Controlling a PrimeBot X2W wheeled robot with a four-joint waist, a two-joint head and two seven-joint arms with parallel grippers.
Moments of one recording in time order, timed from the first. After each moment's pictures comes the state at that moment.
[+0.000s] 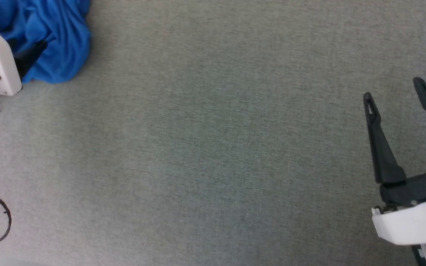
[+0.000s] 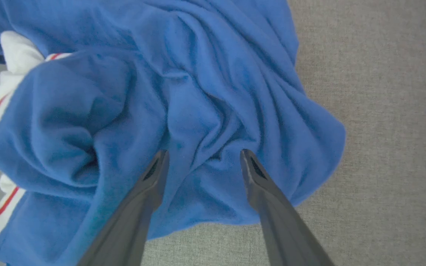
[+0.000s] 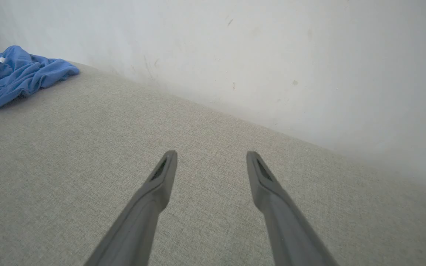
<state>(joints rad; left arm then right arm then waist) -0.95 0.72 -0.42 0.49 -0.88 -0.11 0.64 -0.07 -0.11 0.09 -0.75 -0.12 0.13 0.41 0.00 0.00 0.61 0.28</state>
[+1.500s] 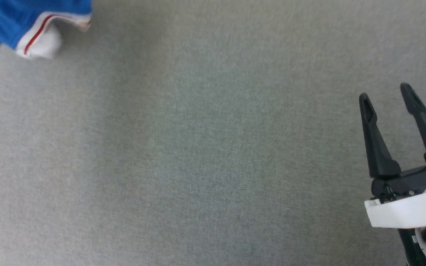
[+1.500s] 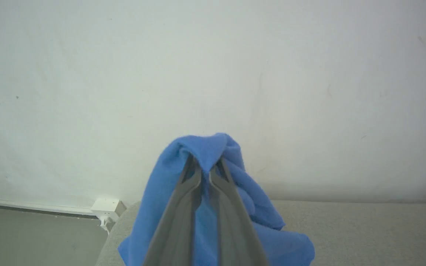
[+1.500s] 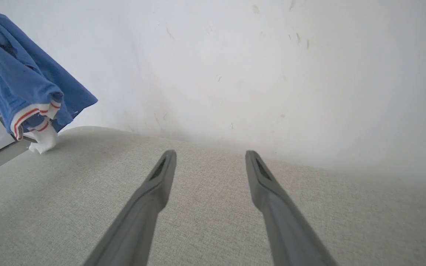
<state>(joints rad) -1.11 0.77 -0.32 0.42 -0.89 -0.09 0.29 -0.06 -0.05 0.02 -0.58 0.10 0.13 0.25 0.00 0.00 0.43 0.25</state>
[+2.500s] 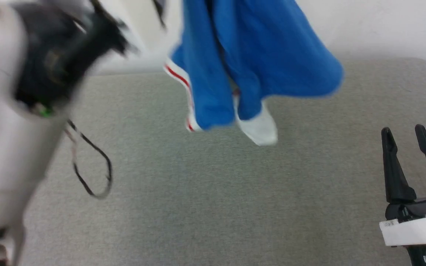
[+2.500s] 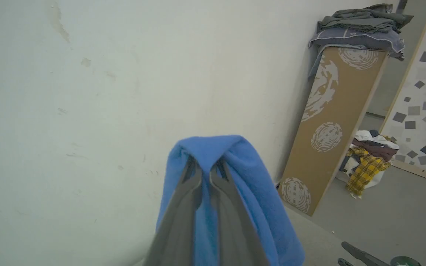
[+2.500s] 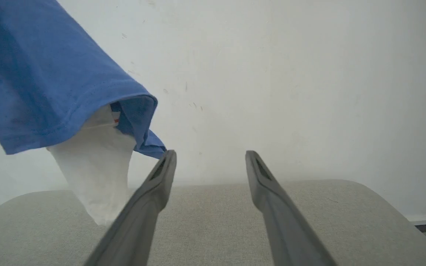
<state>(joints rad) -1.15 0.47 -0.52 -0.15 -1.00 0.19 0.57 0.08 -0.05 -0.10 -0.44 0.26 0.13 0.07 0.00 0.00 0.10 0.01</state>
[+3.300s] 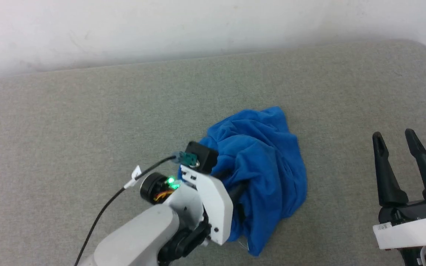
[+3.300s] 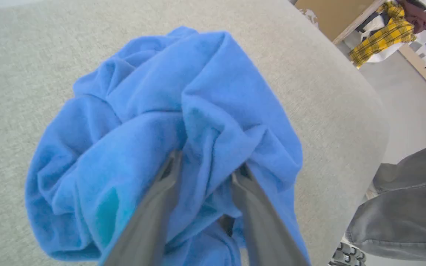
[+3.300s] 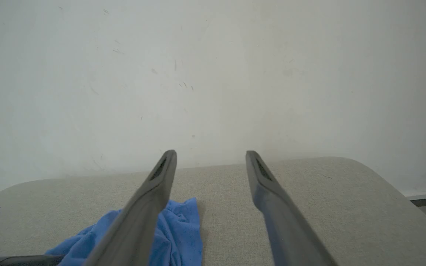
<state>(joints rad) -0.53 0.37 -0.94 0.06 -0.84 0.23 0.35 0.09 -0.05 -0.07 -0.43 0.27 0.13 0.07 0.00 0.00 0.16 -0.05</state>
